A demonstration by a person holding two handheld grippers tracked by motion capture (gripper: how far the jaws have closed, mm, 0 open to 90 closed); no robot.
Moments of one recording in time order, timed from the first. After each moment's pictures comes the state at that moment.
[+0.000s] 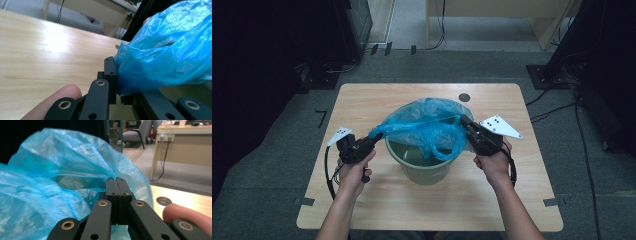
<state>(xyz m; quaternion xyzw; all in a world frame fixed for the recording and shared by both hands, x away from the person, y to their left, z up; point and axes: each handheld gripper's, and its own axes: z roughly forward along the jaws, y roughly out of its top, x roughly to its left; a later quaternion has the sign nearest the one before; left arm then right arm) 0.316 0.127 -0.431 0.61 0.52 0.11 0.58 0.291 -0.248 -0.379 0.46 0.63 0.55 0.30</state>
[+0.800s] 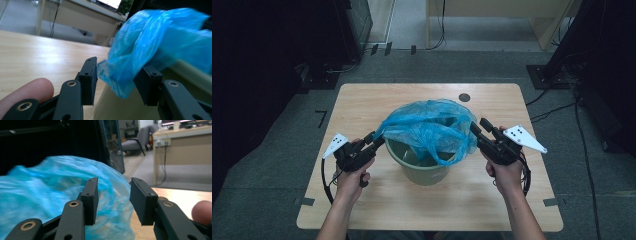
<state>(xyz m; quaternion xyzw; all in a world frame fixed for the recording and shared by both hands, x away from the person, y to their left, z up) 0.286 0.134 -0.425 0.61 0.45 0.14 0.63 0.256 -0.283 -0.382 0.46 0.58 0.61 0.28</state>
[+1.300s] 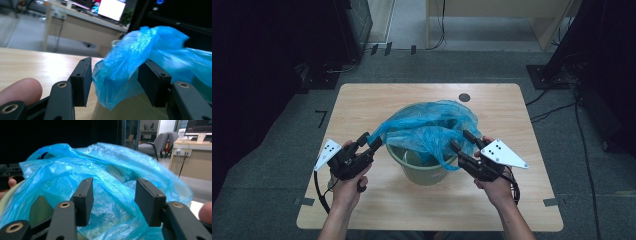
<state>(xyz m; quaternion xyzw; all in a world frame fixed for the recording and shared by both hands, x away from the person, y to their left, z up) 0.260 0.136 -0.403 0.59 0.47 0.19 0.63 0.228 -0.237 -0.382 0.39 0.64 0.59 0.29</state>
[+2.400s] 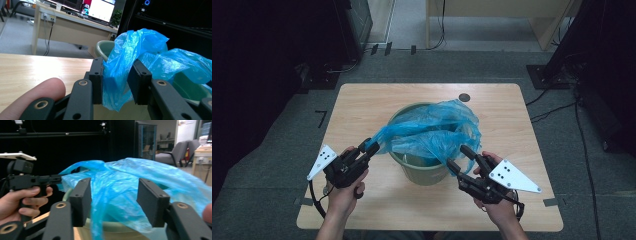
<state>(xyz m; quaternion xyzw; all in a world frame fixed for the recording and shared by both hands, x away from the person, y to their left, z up) 0.241 0.138 -0.399 0.60 0.42 0.17 0.66 0.180 -0.232 -0.372 0.34 0.63 0.65 0.25</state>
